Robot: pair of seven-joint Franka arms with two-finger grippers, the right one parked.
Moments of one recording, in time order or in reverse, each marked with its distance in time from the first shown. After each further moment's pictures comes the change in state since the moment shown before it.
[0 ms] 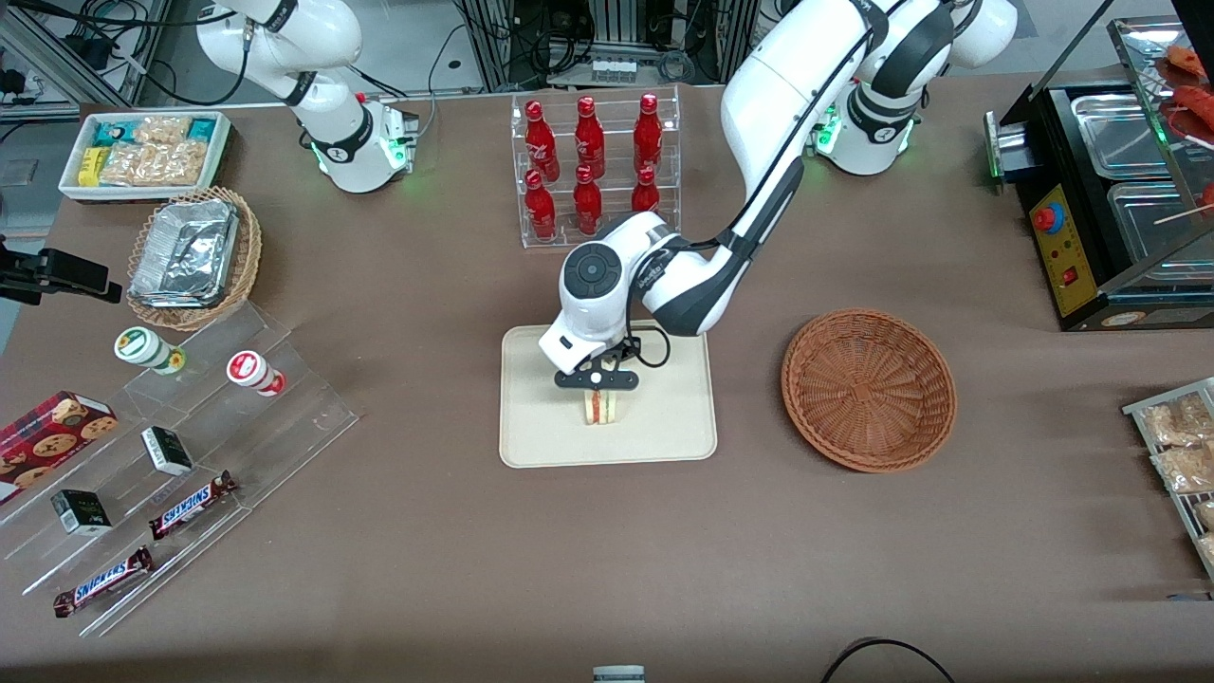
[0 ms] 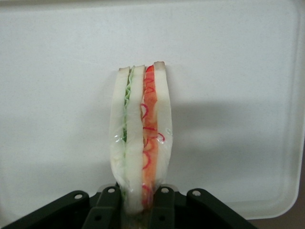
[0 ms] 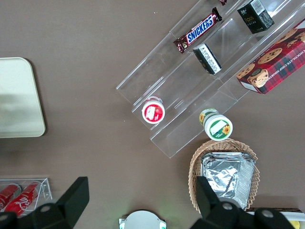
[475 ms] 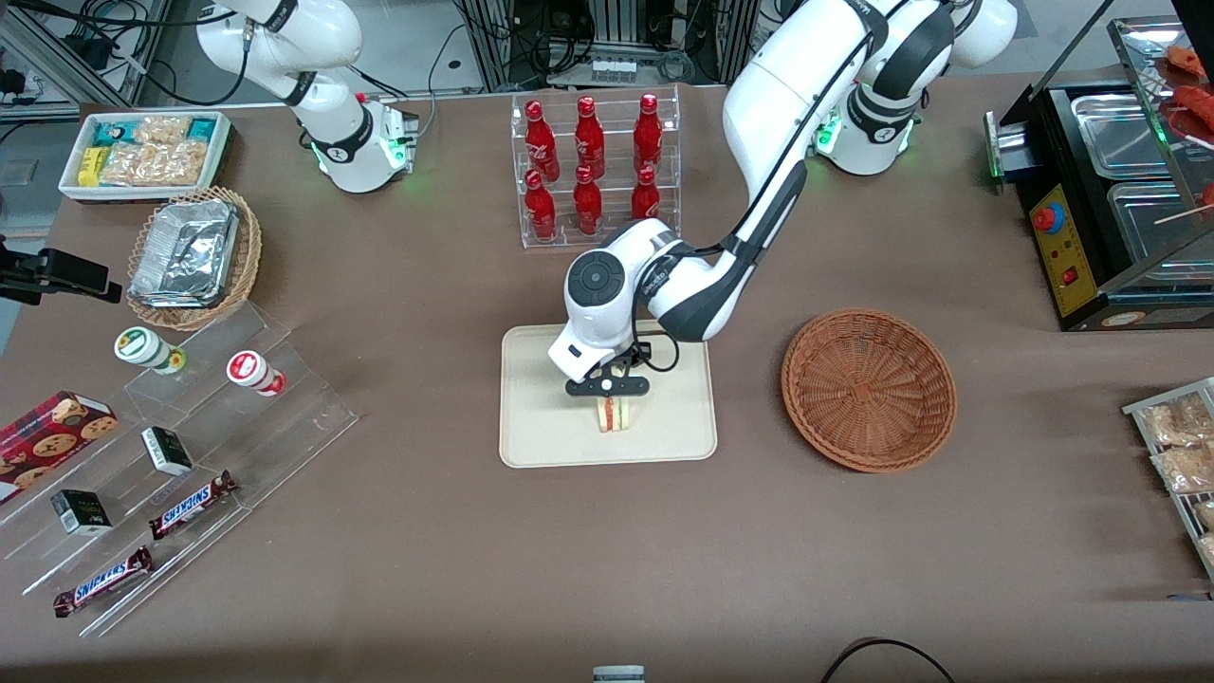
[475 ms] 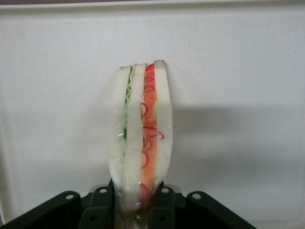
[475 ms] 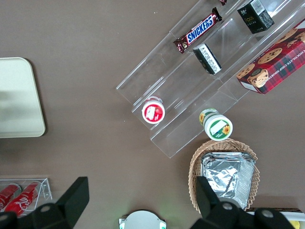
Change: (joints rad) arm 0.000 0.005 0.016 0.004 0.028 -0.003 -0.041
